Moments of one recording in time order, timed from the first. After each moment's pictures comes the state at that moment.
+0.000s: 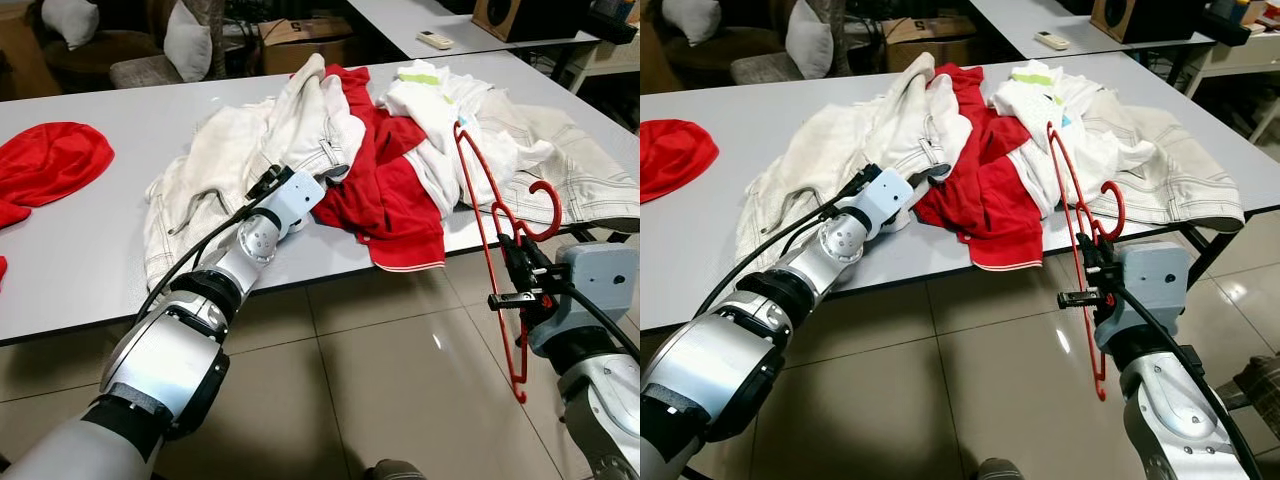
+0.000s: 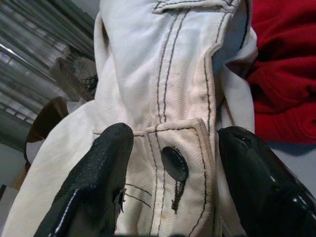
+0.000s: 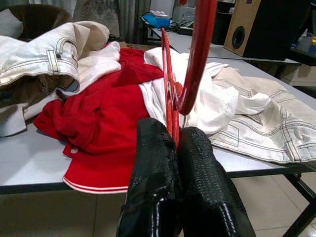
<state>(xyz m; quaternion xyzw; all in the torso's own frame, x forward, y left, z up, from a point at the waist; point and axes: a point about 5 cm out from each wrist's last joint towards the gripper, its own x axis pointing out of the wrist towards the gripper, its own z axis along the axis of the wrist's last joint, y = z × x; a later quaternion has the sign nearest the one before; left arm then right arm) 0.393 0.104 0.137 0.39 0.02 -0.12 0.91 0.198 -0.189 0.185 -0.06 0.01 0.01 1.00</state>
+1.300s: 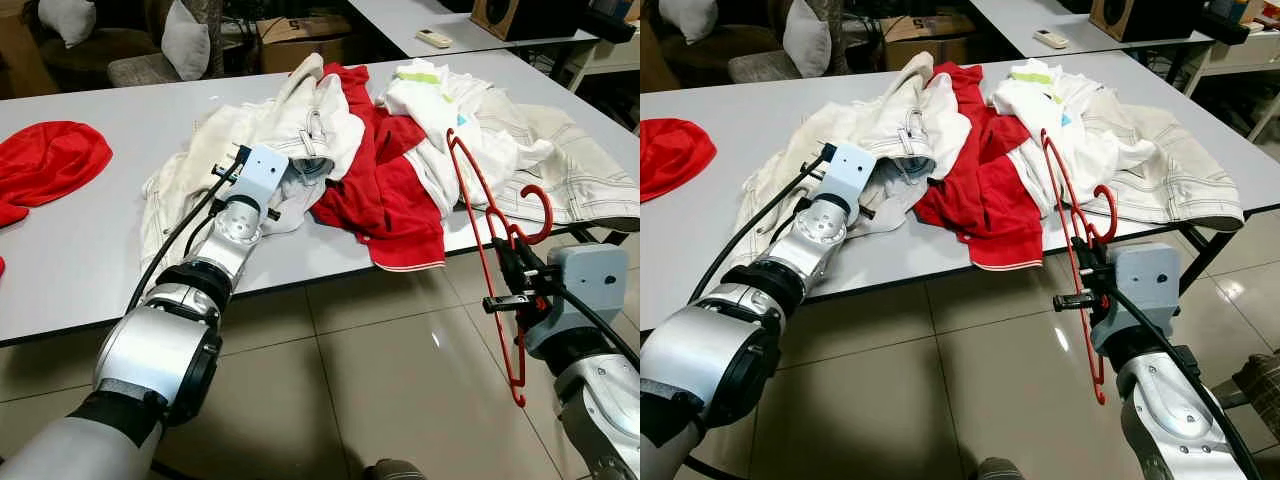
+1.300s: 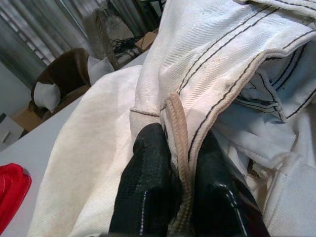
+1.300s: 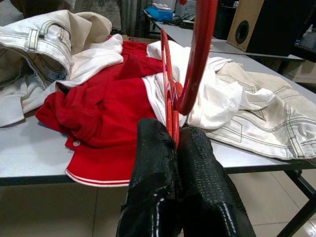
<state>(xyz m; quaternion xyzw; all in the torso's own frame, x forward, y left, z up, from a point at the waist) 0.402 0.134 0.153 0.25 0.04 -0.02 0.97 0.199 -0.187 0.183 -0.06 0.03 0.02 1.00</state>
